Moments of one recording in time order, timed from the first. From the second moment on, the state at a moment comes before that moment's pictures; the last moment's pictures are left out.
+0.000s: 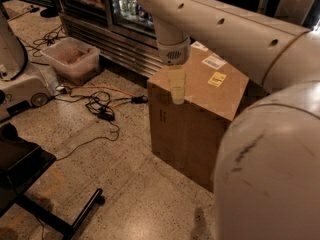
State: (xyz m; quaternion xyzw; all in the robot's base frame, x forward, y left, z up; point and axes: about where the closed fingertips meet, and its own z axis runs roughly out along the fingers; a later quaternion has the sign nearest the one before) arm 0.638 -0.070 0.828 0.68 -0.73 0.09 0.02
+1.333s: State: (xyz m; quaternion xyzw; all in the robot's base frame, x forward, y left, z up) arm 0.653 -0.064 0.794 0.68 -0.73 0.08 0.03
